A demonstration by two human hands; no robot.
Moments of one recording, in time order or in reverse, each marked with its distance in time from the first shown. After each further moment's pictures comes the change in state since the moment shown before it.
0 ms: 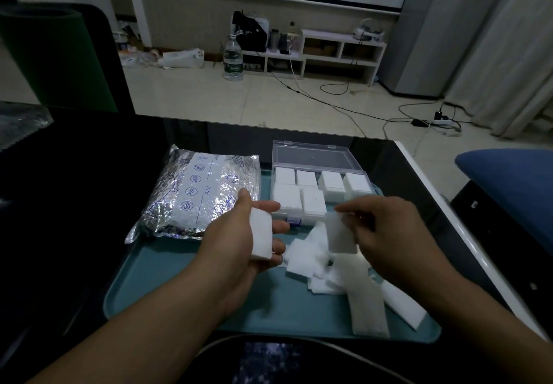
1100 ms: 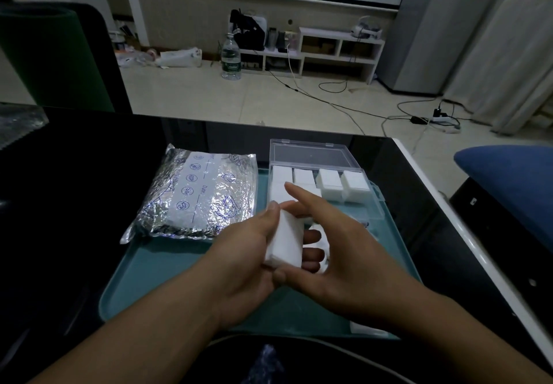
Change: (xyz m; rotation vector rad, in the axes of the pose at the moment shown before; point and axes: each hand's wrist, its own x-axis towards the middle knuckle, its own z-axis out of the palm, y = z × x) left_hand 0.003 -0.012 -0.001 -0.084 -0.328 -0.172; right_hand -0.025 -0.031 0.017 0.328 -0.253 -0.304
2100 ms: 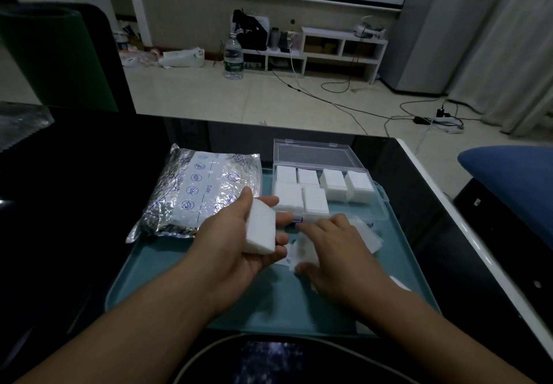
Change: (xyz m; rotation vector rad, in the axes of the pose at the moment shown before) left_hand -0.006 0.018 -0.002 -0.028 0.224 0.111; right_hand 0.017 0.045 0.024 -0.667 -0.103 0.191
